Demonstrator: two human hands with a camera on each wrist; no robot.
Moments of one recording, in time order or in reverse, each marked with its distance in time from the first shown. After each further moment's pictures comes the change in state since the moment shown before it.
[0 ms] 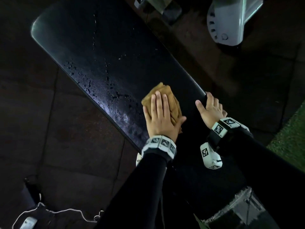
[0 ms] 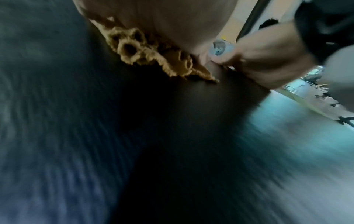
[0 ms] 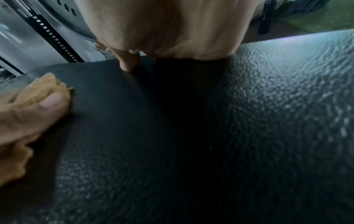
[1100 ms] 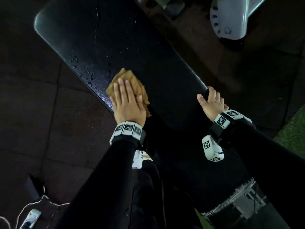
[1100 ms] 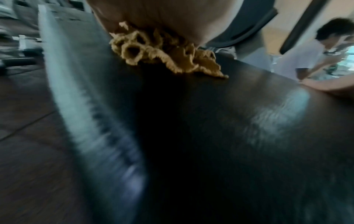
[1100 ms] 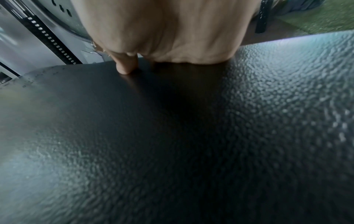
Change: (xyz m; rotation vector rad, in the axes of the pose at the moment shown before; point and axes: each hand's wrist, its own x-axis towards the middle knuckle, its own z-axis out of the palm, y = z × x) left_hand 0.026 -0.090 -0.020 -0.104 0.157 -0.161; right_hand 0.015 0.013 0.009 0.009 0.008 -0.024
